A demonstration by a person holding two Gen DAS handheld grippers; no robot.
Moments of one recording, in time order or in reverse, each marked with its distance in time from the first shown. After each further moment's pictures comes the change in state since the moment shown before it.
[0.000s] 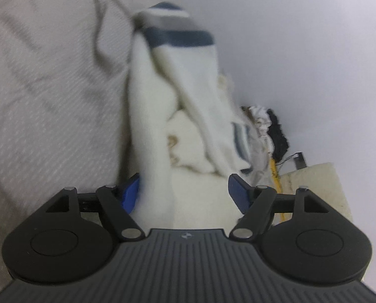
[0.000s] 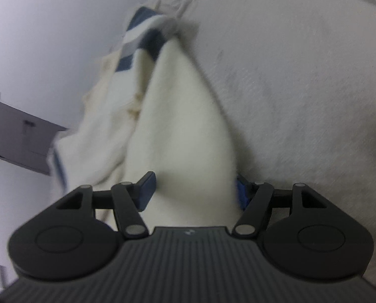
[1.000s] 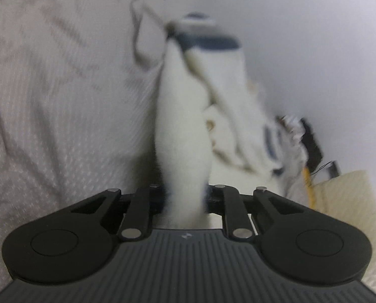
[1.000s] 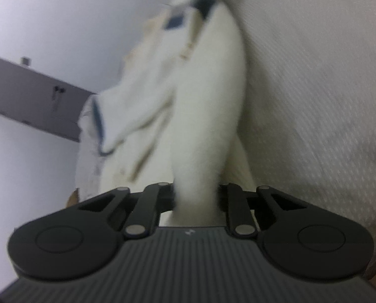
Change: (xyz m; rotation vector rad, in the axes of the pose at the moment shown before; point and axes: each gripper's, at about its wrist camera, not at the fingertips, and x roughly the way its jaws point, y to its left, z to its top) left arm -0.027 -0.008 -0.038 0.011 -0.119 0.155; right arm -0.042 0.032 -0.042 -0.110 0.111 0.132
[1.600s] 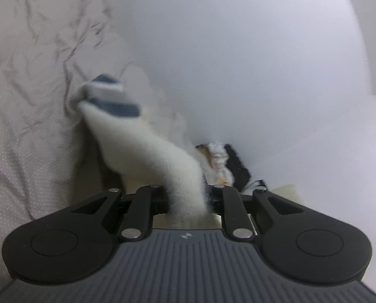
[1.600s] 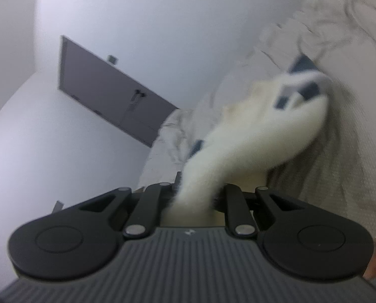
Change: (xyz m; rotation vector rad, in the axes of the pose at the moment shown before) left arm -0.144 -0.063 0.006 0.047 -0.134 -0.319; right arm -0.136 0.081 0.020 -0.229 -0.098 0.310
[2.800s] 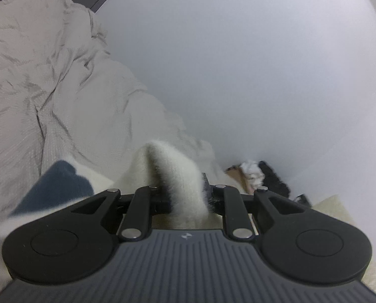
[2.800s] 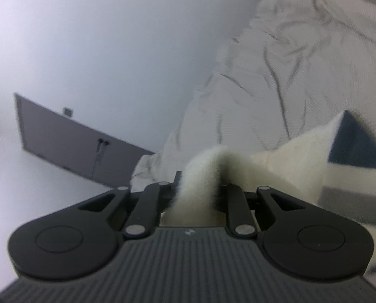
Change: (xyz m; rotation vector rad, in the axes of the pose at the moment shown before) left arm 0.173 -0.013 0.075 0.134 -0.062 0.172; right arm 0.117 -0.062 0.071 0.259 -0.135 -0.177
